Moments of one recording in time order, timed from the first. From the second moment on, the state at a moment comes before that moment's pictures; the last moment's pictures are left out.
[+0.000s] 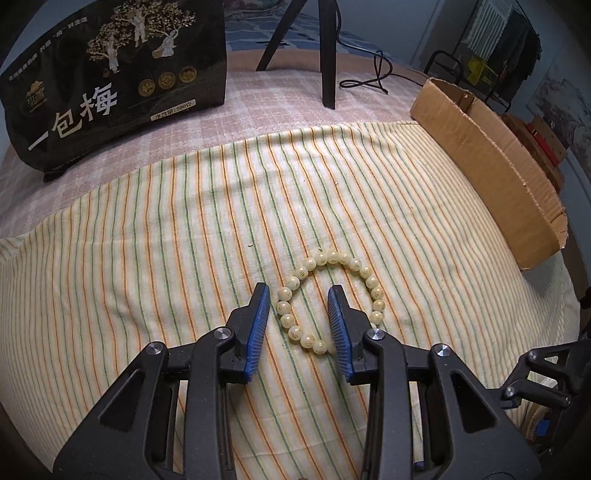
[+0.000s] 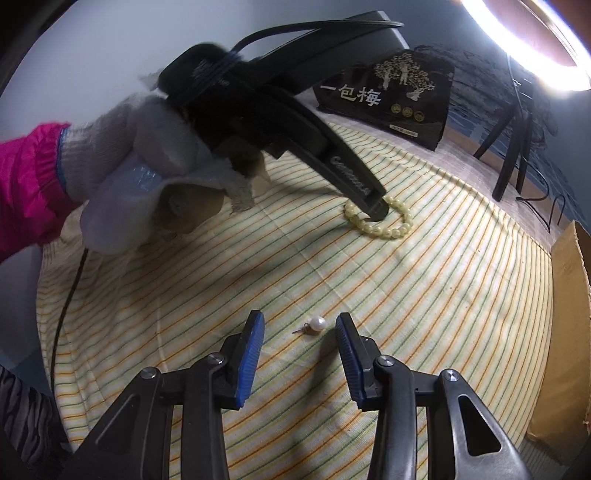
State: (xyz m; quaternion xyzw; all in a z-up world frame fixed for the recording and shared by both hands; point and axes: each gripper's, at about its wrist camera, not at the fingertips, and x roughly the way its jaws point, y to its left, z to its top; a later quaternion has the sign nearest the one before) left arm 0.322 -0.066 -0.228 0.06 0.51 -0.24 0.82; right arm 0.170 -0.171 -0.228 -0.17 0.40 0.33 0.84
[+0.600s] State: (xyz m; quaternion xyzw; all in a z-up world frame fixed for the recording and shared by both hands) left arm 0.320 -0.065 -0.233 0.07 0.49 -0.23 0.84; right arm 0.165 -0.174 -0.230 -0.17 0.40 0.33 0.84
